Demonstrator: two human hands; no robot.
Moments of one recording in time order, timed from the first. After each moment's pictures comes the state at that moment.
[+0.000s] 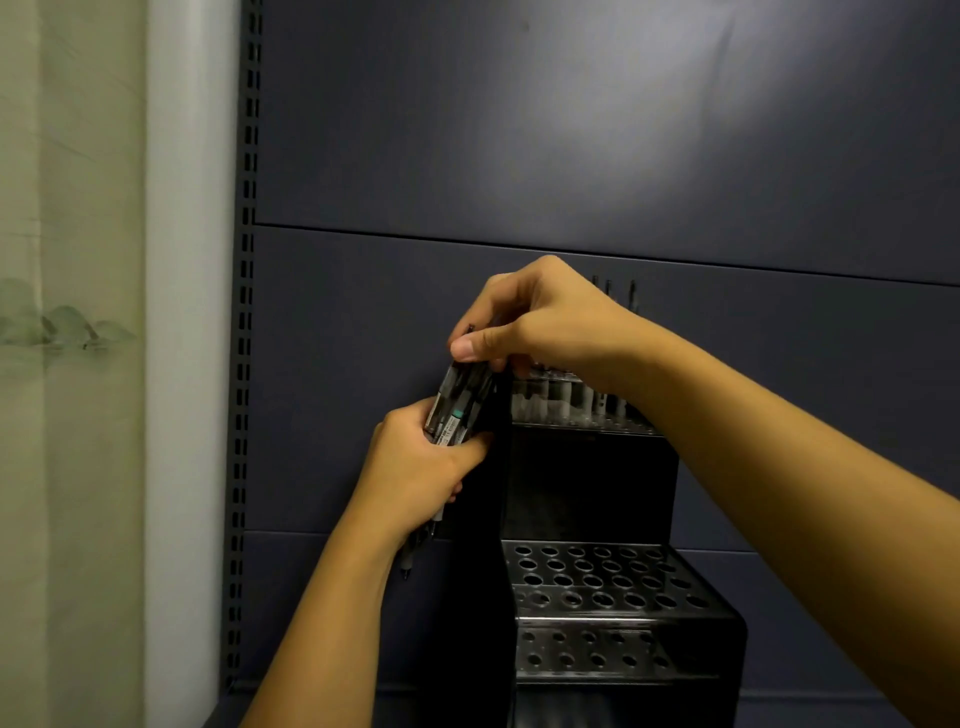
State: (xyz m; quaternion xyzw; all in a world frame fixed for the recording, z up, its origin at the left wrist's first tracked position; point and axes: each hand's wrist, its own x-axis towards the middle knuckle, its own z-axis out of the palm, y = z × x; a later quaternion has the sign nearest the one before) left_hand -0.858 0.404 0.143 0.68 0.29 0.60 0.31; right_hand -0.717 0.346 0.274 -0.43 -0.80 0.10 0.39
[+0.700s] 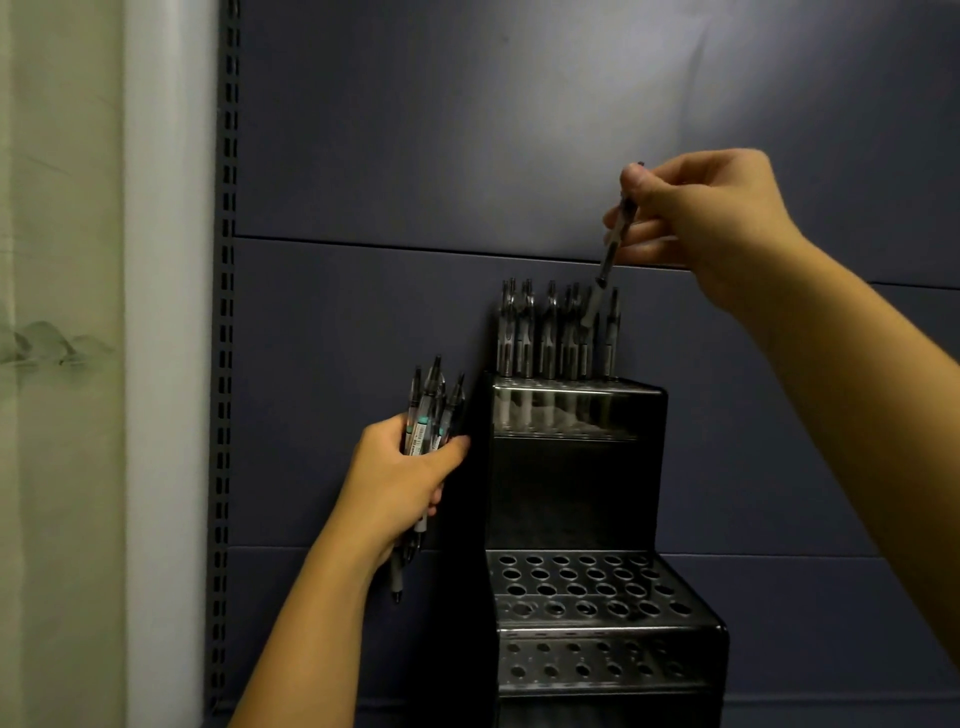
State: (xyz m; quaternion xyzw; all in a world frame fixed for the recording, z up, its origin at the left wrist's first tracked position) left_hand -0.855 0.407 0.139 0.64 0.31 0.60 0.37; right_hand -0.638 0.317 0.336 -0.40 -0.61 0.06 0.68
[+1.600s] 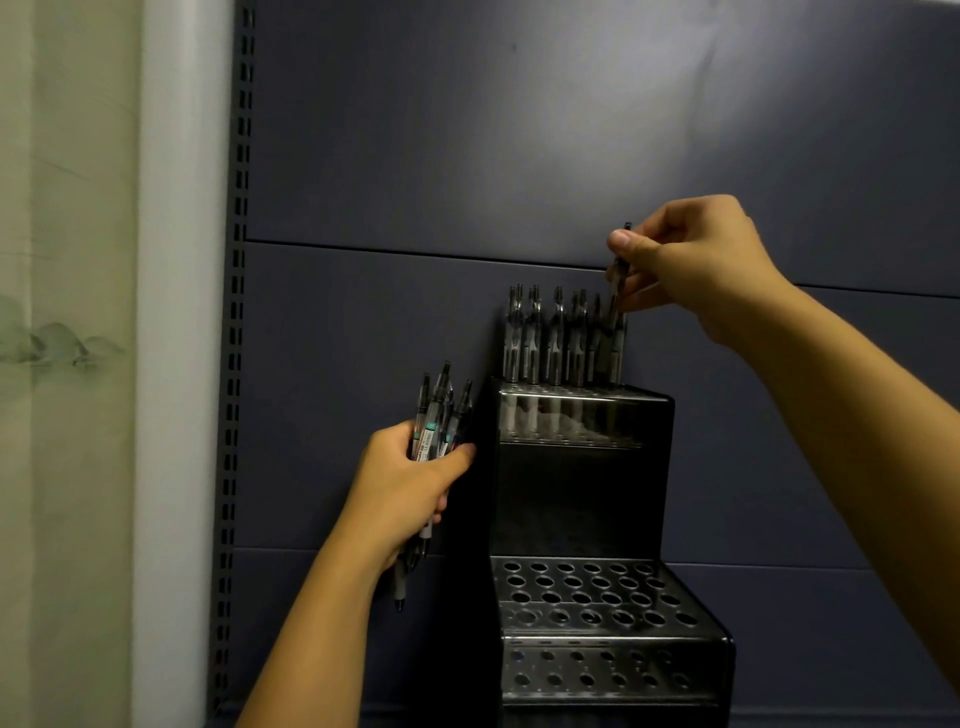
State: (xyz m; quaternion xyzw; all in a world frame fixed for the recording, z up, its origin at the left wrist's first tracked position) left_hand -0.855 0.407 0.139 0.64 0.31 0.59 0.38; right_hand -0.631 0.334 0.318 -0.48 -0.64 -0.03 0.61
